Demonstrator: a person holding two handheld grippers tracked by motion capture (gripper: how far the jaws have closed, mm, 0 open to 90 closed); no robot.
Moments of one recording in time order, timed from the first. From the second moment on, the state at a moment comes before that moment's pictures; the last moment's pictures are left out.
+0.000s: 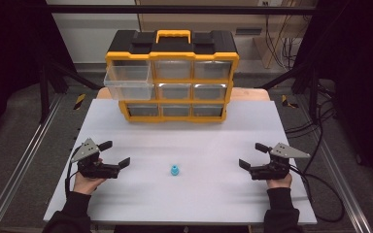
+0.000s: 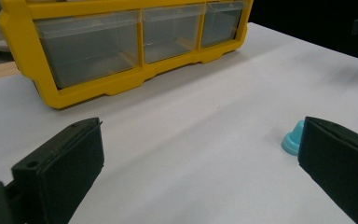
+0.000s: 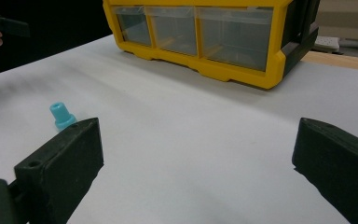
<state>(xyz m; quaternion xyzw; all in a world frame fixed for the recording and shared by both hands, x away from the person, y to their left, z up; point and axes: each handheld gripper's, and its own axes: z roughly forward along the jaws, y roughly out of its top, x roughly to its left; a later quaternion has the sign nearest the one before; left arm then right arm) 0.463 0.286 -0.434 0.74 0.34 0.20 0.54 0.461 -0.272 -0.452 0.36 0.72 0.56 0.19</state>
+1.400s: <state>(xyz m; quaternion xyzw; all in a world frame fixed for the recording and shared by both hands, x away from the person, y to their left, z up) 0.460 0.254 -0.433 0.76 0.34 0.19 0.52 0.461 -0.271 -0.453 0.35 0.73 0.56 0.19</state>
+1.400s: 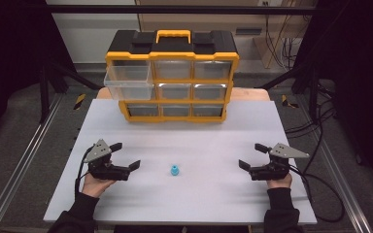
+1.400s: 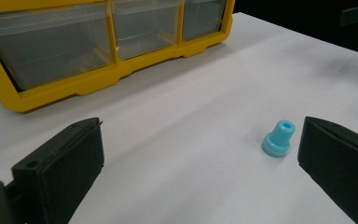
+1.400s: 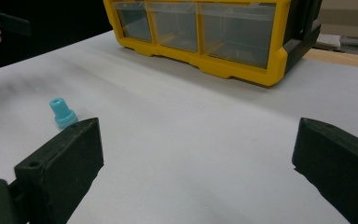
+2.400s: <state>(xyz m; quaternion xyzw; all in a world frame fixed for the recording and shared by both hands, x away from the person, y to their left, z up) 0.457 0.219 -0.423 0.78 0.33 0.18 0.51 0.461 -0.271 -0.454 0.35 0.73 0.55 0.18</state>
